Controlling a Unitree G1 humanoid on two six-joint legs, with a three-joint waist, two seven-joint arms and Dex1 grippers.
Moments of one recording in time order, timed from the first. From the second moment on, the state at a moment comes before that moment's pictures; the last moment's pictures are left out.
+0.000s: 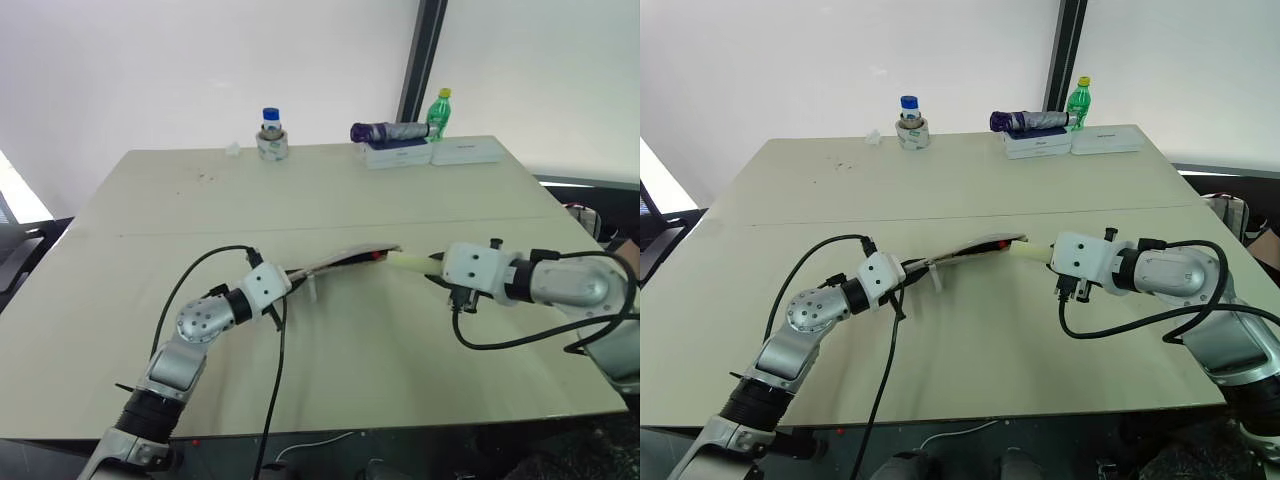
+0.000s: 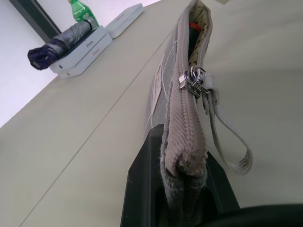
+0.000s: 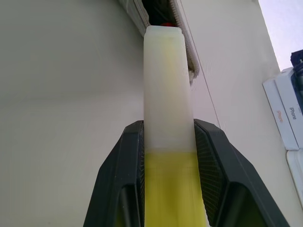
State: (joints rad) left arm -0.38 0.43 -0.18 0.04 -0.01 -0.10 -0.68; right arm -0.36 -1.02 0.06 -0.35 -0.01 0.34 0.88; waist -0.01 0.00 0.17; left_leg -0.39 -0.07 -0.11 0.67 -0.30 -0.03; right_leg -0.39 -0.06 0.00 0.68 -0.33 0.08
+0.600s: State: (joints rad) left arm -0.39 0.44 -0.22 0.04 0.06 -0.18 -0.70; right arm -0.37 -0.96 0.08 -0.36 -0.02 0.41 0.91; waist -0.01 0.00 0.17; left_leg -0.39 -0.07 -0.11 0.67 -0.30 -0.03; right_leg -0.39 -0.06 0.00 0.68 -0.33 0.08
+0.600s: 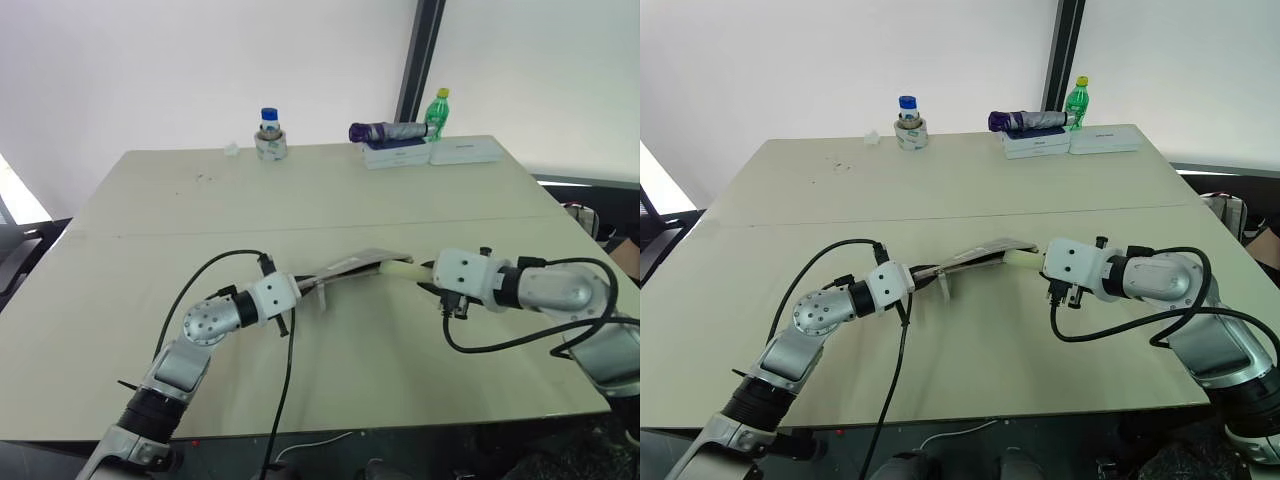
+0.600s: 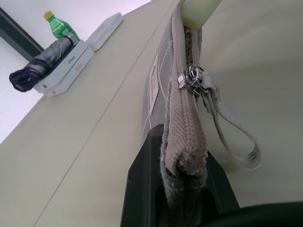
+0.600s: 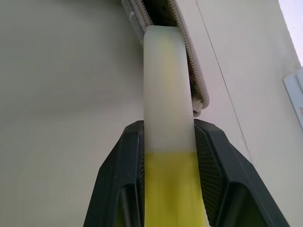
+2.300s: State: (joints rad) left arm -0.40 0.34 -0.18 -0.04 -0.12 0.08 -0.74; right arm -0.41 -0.97 -0.02 -0.45 0.12 0.61 0.88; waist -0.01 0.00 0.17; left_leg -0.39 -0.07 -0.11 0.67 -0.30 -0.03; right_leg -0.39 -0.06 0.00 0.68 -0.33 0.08
